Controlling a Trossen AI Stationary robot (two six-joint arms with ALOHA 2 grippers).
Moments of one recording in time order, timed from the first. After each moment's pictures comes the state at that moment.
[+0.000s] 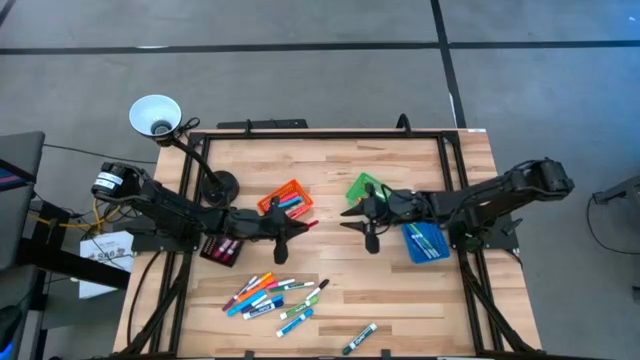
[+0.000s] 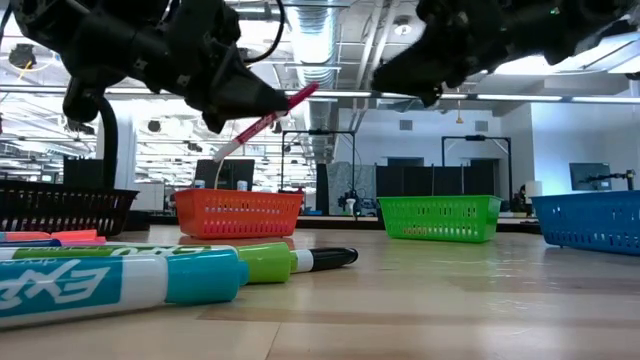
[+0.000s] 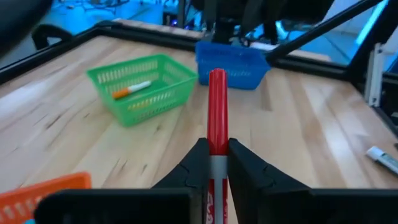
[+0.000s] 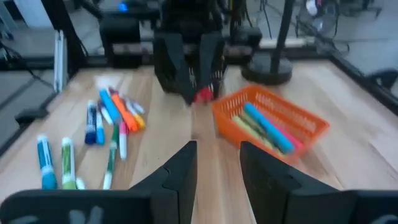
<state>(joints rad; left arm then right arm) -0.23 1.43 0.49 0.66 -0.34 -0.18 0.10 1.32 0.61 0.40 0.07 0.02</state>
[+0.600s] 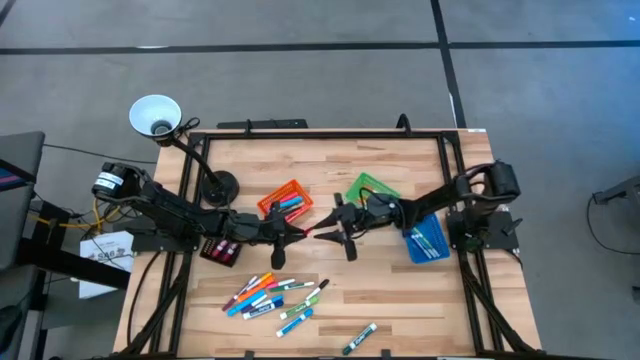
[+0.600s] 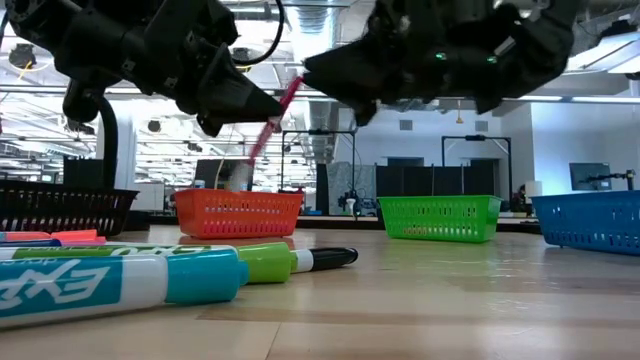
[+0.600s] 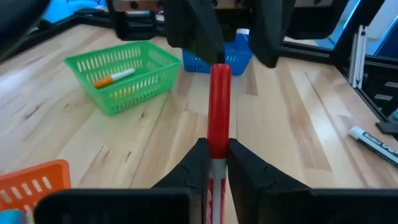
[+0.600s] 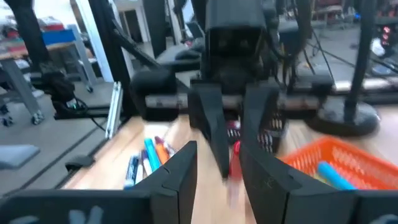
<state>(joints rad) -0.26 1.43 0.48 0.65 -0.31 -0.18 0.06 1.76 0.71 0.96 -0.18 0.08</state>
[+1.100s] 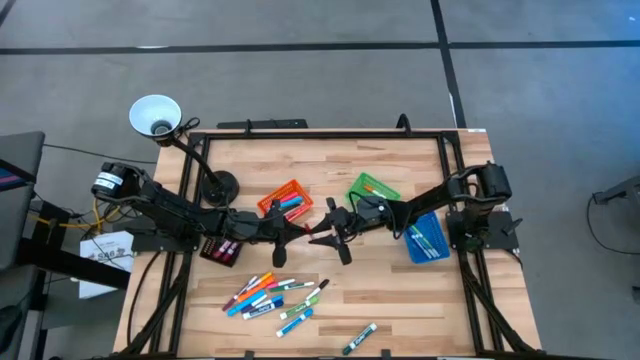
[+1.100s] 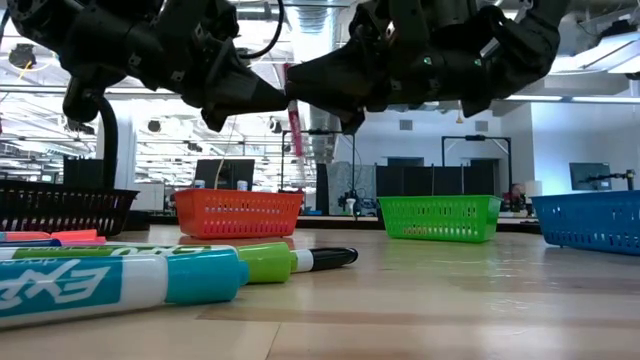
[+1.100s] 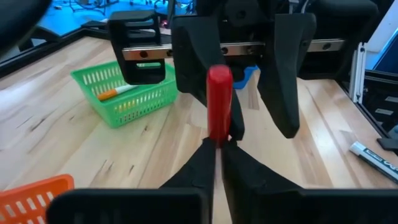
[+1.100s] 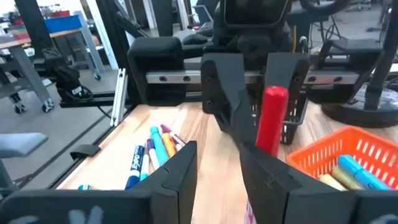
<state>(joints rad) -0.26 1.43 0.49 0.67 -0.32 -0.18 0.06 1.82 0.79 0.89 -0.21 0.08</state>
